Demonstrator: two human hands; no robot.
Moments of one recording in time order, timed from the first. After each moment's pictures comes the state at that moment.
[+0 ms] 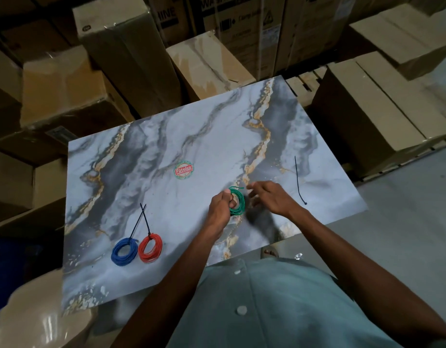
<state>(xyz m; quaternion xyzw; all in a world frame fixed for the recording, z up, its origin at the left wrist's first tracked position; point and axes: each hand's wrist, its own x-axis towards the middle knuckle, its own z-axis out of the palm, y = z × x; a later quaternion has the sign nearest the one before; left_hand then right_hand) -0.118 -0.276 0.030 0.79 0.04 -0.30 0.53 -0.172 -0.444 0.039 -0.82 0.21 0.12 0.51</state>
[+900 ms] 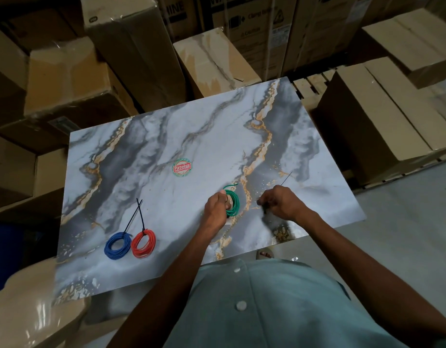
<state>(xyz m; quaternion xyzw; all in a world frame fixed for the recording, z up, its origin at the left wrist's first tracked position) -0.118 -0.279 0.016 0.82 0.03 -0.28 0.50 -0.184 -0.495 0.005 -0.92 0.12 0.19 0.33</state>
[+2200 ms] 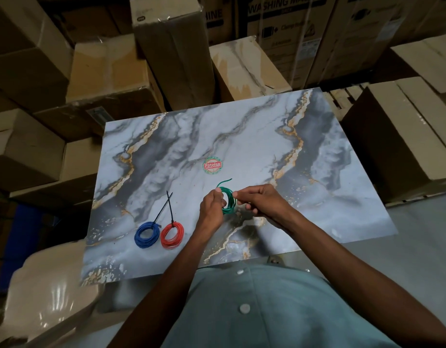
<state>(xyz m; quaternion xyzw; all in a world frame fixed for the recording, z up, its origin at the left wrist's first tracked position) -0.093 -0.190 0.030 0.83 0.04 -0.19 0.53 -0.139 -0.351 0.078 -0.63 0.24 0.16 0.72</state>
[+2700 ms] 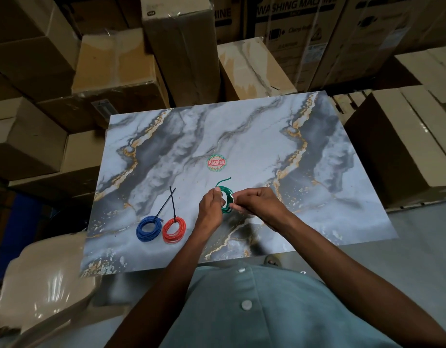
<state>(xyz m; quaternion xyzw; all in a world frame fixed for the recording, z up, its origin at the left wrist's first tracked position) -0.096 -0.177 0.028 0.83 0.06 -0.18 0.53 -0.144 -0.326 0.079 -0.57 0.23 0.14 0.77</state>
